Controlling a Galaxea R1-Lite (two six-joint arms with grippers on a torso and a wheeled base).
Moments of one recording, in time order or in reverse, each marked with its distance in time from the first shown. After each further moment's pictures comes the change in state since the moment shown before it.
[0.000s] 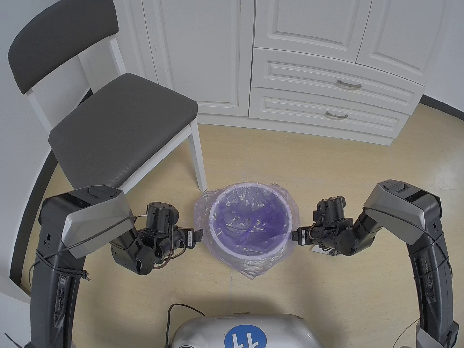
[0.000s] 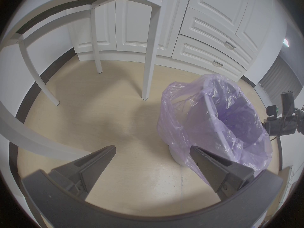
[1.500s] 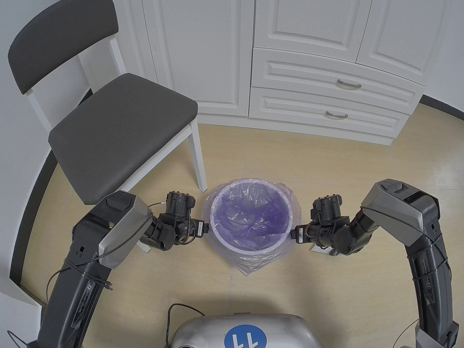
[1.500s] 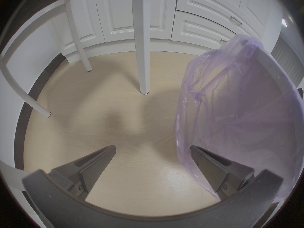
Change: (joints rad) left arm 0.020 0.270 -0.636 0.456 0.031 0.126; right arm 0.016 0.007 -0.047 0.043 -0.038 -0.004
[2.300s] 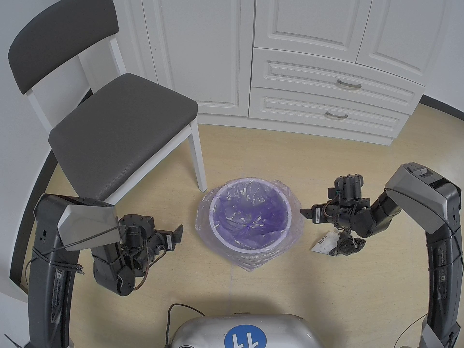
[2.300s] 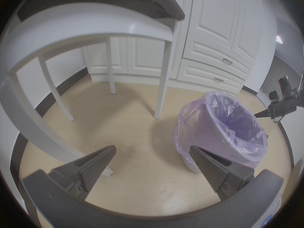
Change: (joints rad) left arm 0.055 -0.259 0.939 -1.000 -0.006 -0.037; right arm -0.083 -0.145 0.054 -0.028 0.027 -0.088
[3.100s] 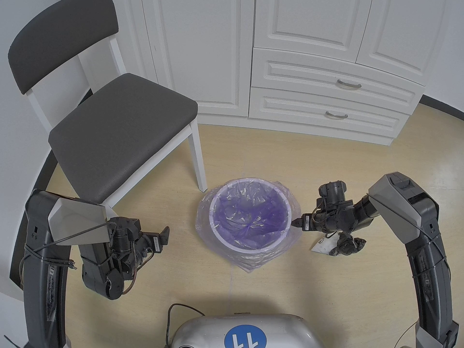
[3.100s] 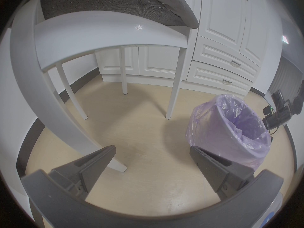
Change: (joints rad) left arm 0.047 -0.038 0.123 -0.077 0.034 -0.001; right arm 0.005 0.200 -0.337 0.344 0.059 0.115
